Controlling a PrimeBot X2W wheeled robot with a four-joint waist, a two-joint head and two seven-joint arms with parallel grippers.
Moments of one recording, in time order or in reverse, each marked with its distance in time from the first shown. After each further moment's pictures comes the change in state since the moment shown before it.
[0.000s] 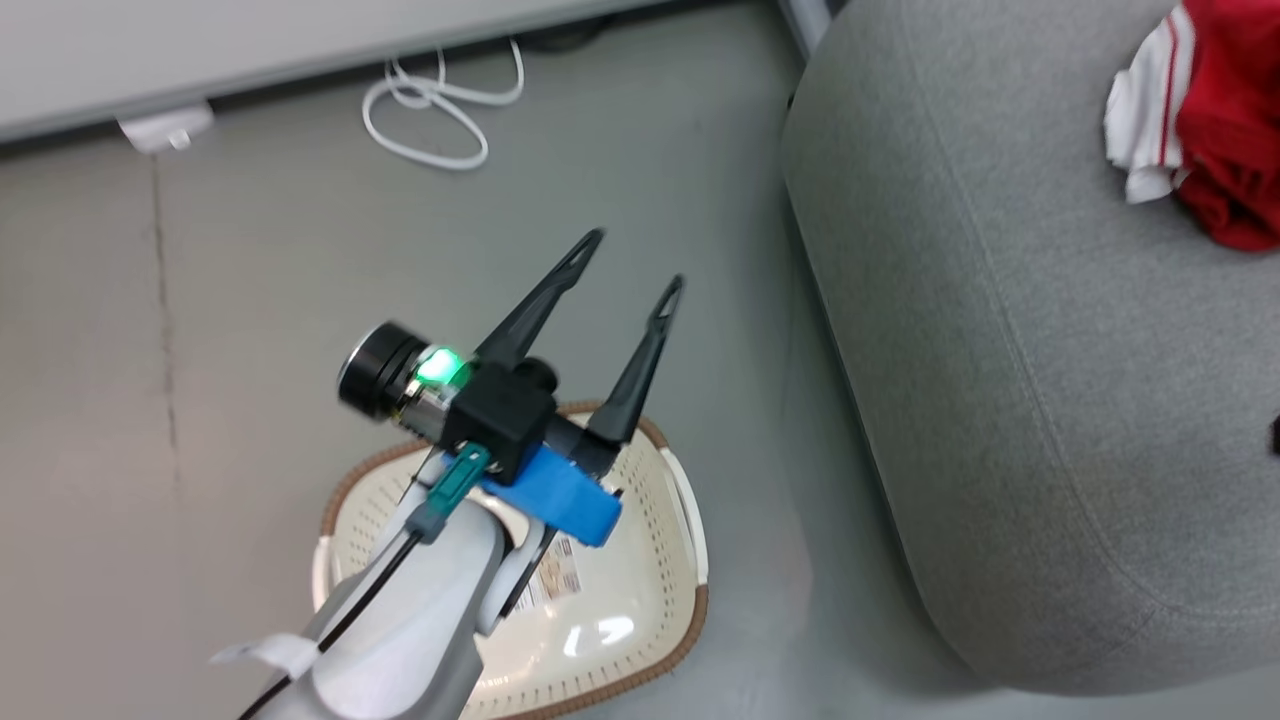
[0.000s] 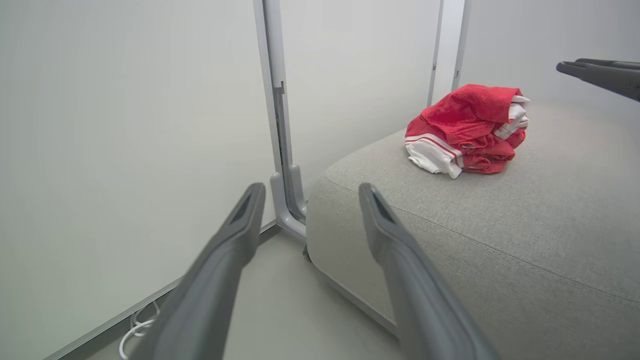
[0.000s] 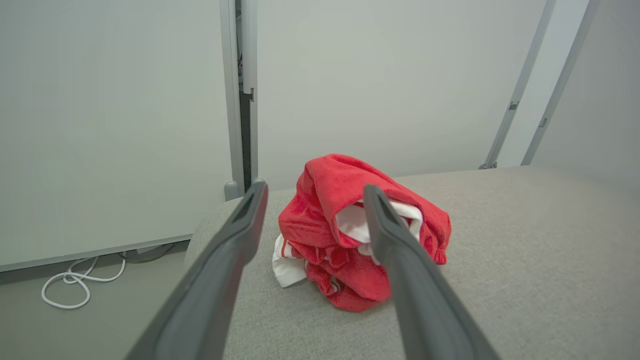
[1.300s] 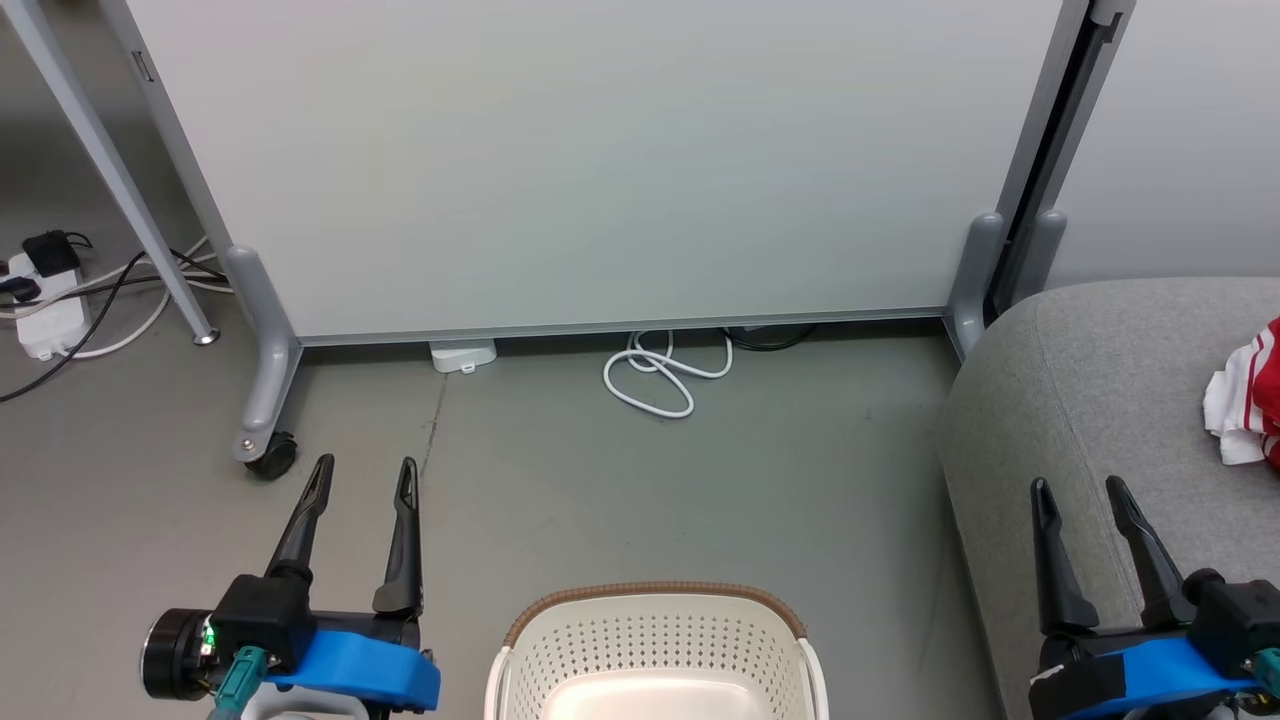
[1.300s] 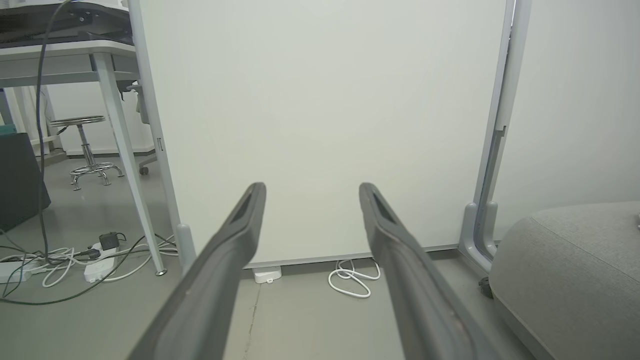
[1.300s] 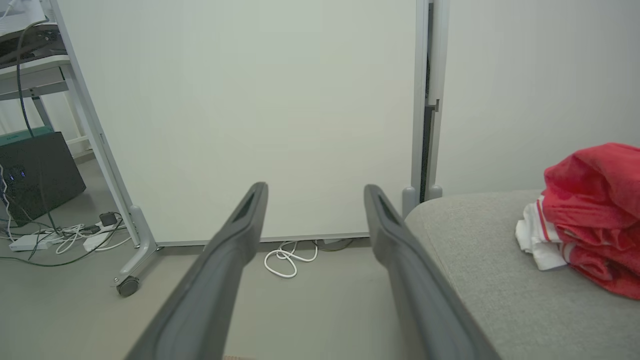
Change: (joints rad) left arm 0.483 -0.027 0.473 -0.098 0.053 -0.004 0.000; right arm 0.409 0.244 0.199 -0.158 -0.062 0.000 0.000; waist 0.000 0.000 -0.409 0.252
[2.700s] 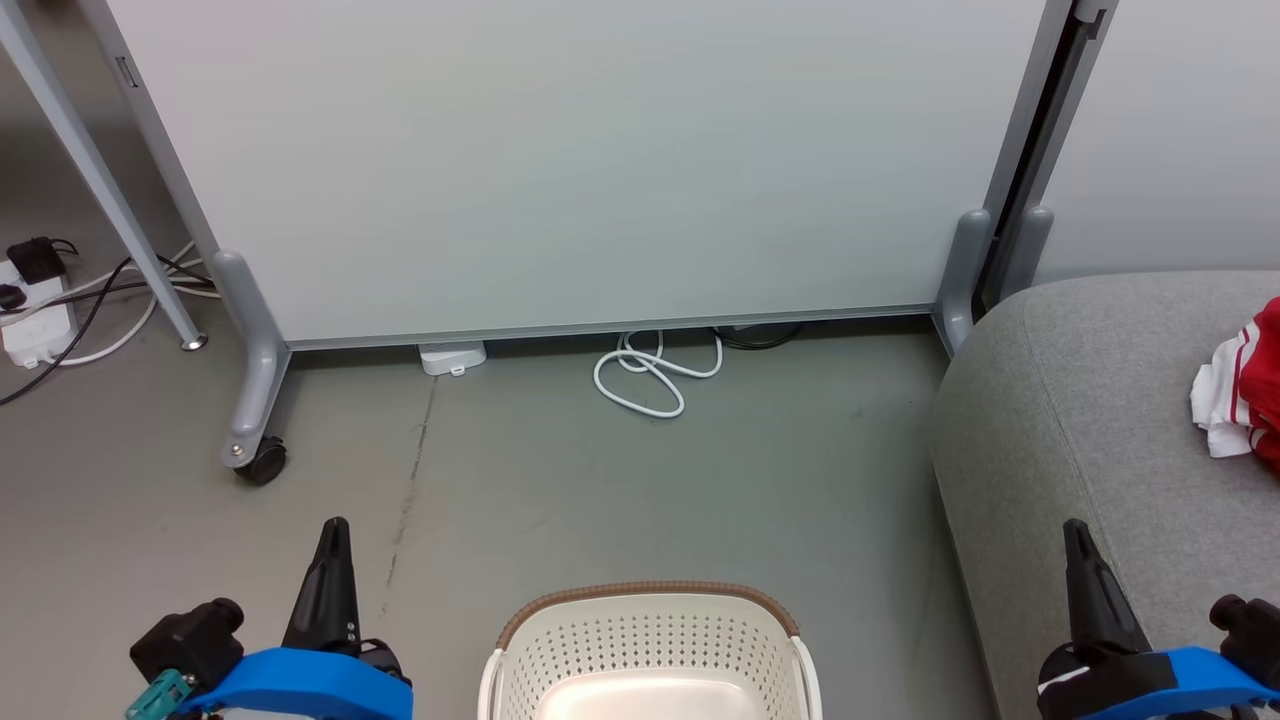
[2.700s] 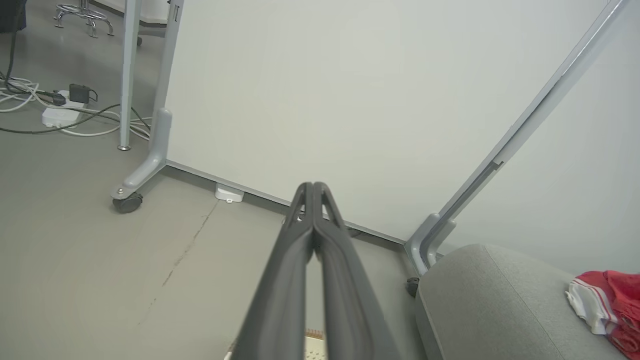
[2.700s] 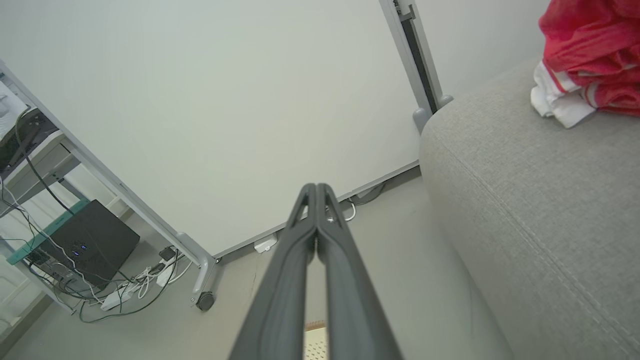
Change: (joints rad) left arm 0.042 -0.039 0.073 0.068 -0.392 -0.036 0.113; right arm 0.015 0.027 -0.011 0.064 0.384 0.000 0.112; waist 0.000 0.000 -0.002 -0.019
